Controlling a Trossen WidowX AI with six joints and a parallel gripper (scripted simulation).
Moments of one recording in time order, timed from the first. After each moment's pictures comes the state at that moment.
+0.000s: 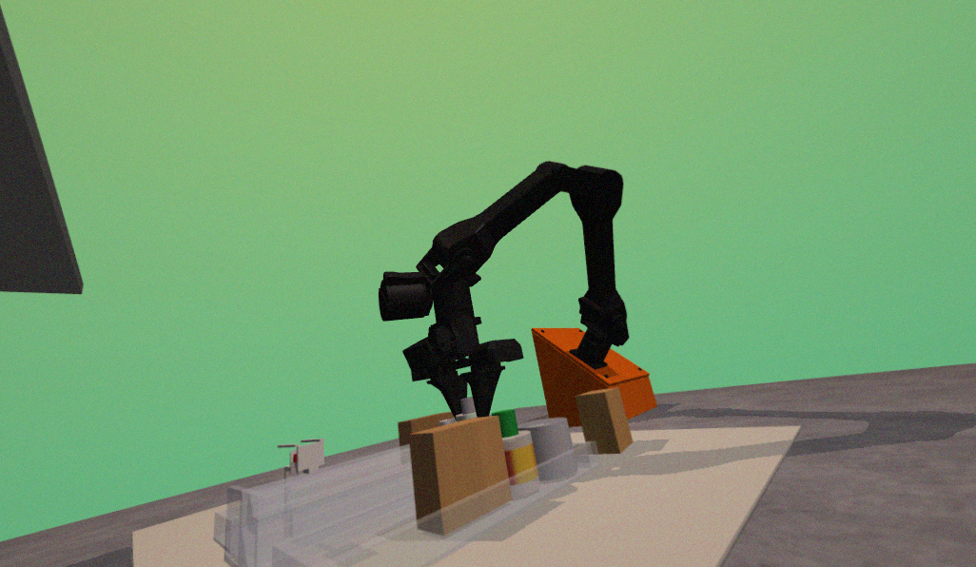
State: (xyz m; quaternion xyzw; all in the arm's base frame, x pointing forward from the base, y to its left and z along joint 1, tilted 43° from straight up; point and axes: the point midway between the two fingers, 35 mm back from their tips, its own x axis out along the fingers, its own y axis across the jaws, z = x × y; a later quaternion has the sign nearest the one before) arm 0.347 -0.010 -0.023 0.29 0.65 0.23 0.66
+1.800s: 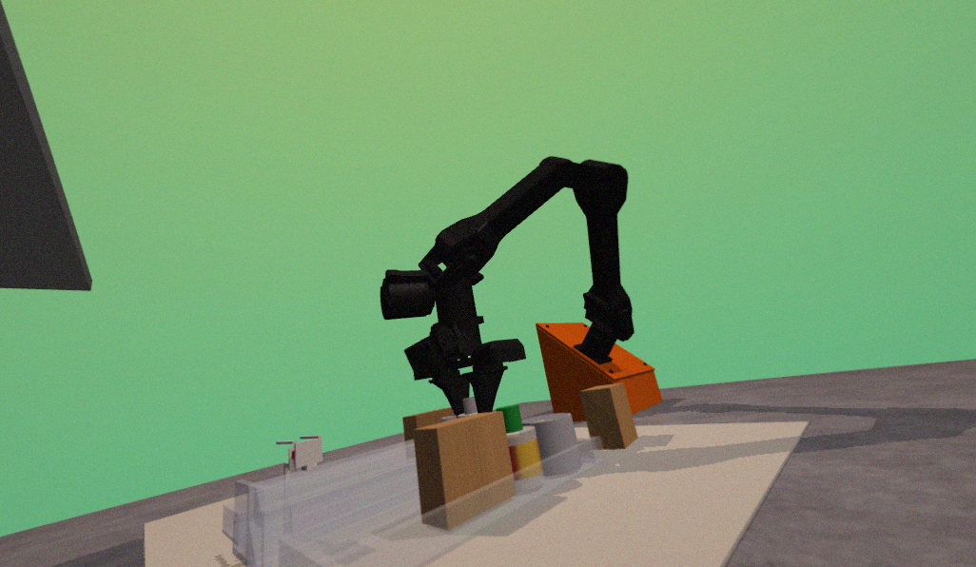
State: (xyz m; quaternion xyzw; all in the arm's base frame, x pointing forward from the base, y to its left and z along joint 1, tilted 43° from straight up) arm 0.352 -0.007 -0.028 0.29 0.65 0.23 0.66
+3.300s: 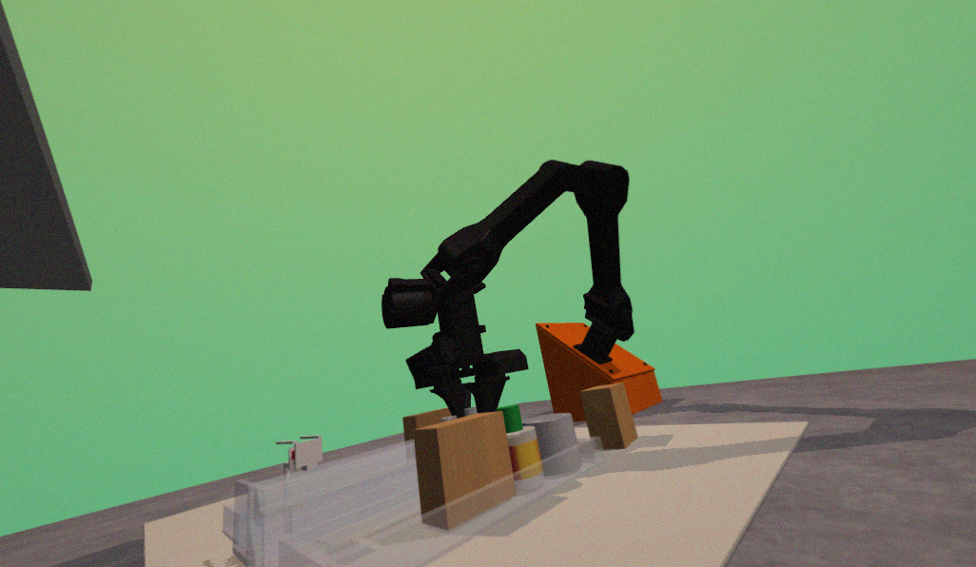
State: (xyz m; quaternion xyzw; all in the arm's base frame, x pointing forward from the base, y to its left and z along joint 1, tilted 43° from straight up) arm 0.352 0.002 -0.038 0.29 0.65 0.23 0.67
